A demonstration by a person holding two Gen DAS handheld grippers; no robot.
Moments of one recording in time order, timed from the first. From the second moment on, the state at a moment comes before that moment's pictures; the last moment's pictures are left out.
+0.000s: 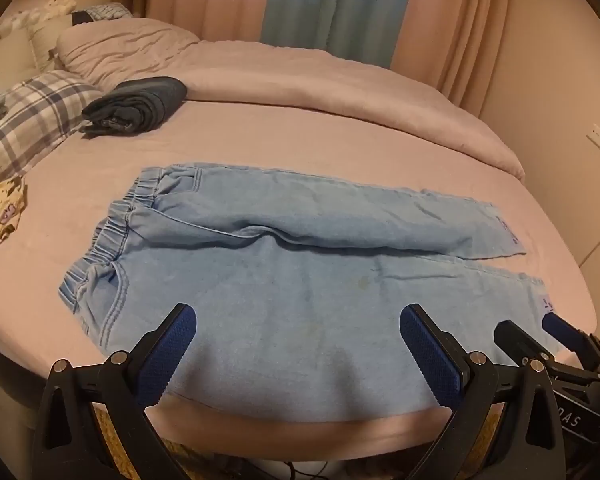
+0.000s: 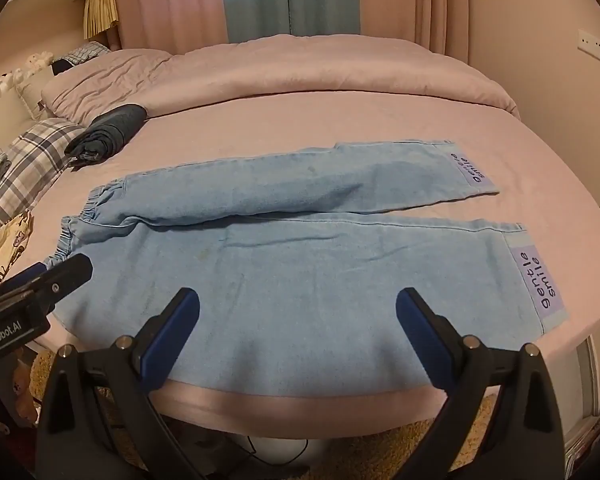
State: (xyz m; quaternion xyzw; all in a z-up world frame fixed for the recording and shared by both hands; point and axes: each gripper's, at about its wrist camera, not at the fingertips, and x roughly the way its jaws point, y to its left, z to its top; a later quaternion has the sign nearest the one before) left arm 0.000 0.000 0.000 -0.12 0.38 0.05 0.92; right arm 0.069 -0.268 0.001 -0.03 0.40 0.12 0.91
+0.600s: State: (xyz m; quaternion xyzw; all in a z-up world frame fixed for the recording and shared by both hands) left arm 0.001 -0.005 0.002 -0.12 0.39 0.04 0.91; right arm 0.066 -0.272 0.001 -0.01 0.39 0.13 0.91
